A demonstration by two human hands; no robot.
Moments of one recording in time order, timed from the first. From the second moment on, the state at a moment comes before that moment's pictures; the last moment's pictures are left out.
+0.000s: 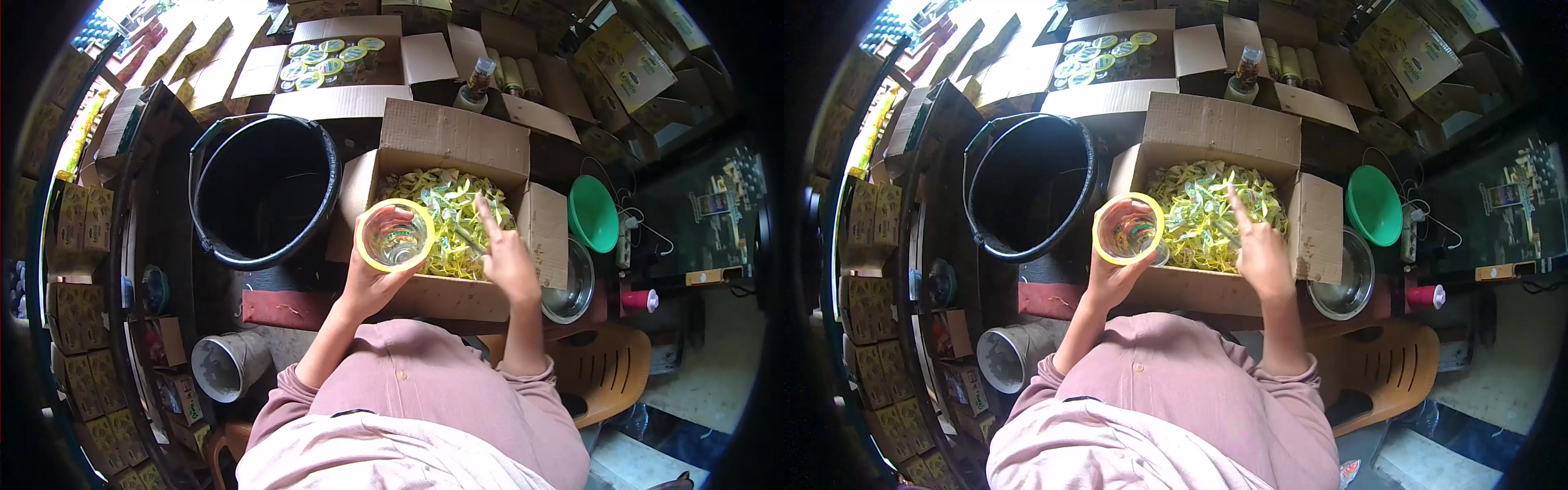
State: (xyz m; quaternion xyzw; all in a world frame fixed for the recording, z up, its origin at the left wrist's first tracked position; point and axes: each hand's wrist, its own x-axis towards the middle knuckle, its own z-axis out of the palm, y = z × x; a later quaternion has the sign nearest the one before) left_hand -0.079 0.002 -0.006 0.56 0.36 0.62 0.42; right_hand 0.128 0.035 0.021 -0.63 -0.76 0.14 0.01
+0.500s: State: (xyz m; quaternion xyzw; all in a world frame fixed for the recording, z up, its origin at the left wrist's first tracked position) left_hand -0.080 0.005 -0.009 0.54 0.36 0.63 0.43; right_hand 0.148 0.050 -0.005 -0.58 -0.64 0.35 0.36
